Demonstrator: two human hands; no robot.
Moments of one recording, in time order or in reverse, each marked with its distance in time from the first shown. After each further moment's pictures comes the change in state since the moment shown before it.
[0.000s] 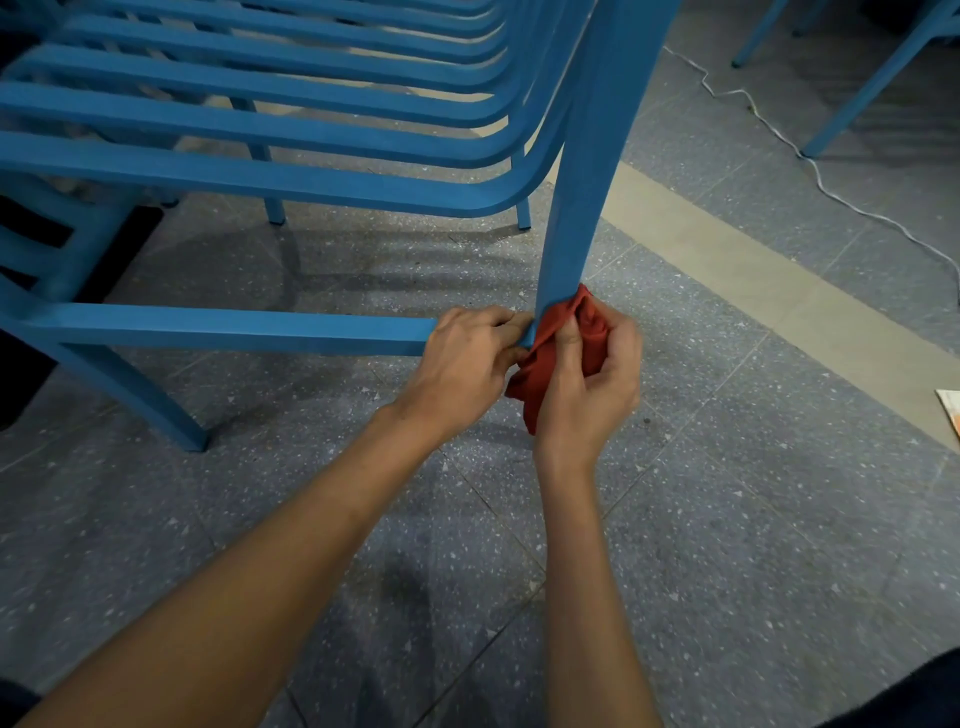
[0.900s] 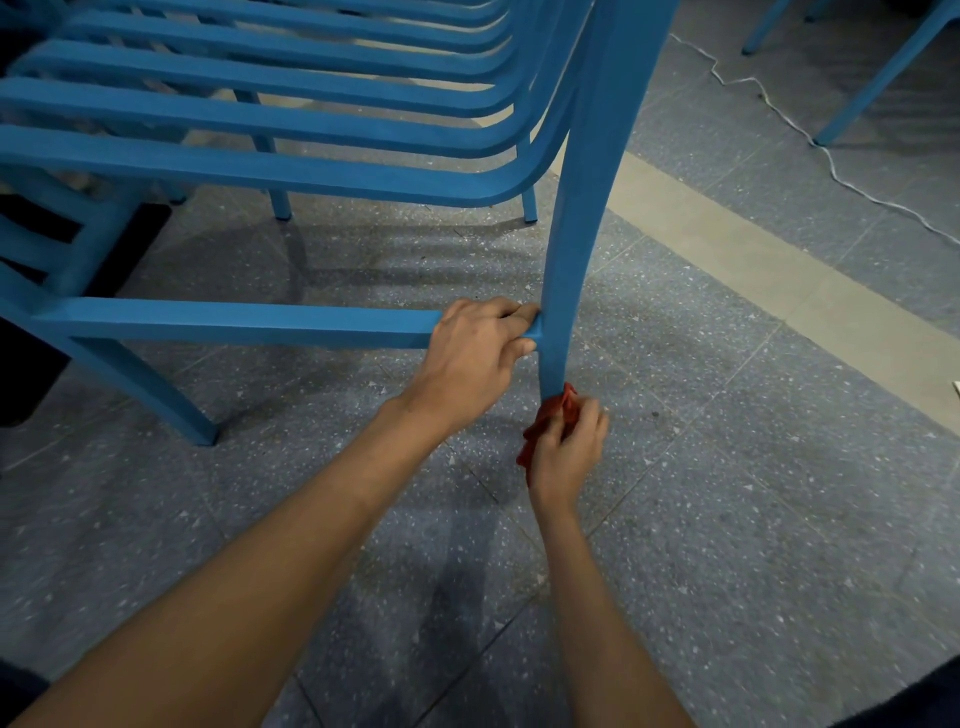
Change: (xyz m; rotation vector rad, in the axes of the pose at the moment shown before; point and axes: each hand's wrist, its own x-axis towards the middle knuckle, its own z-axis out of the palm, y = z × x) left_hand -0.001 0.000 0.001 0.003 0.011 -0.010; right_hand -0.038 0.096 -0.015 -0.295 -0.120 0.241
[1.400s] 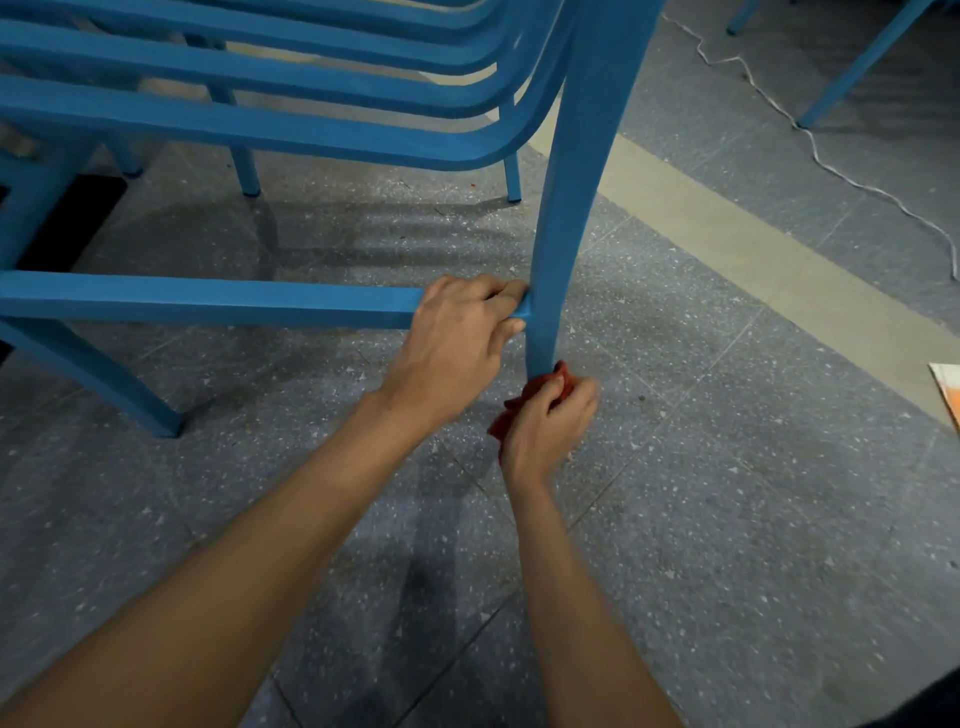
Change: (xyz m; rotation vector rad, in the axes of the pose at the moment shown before) left_hand -0.004 -0.003 0.008 0.034 0.125 0.075; right_hand 0.006 -0.008 0.021 0.172 0.193 0.086
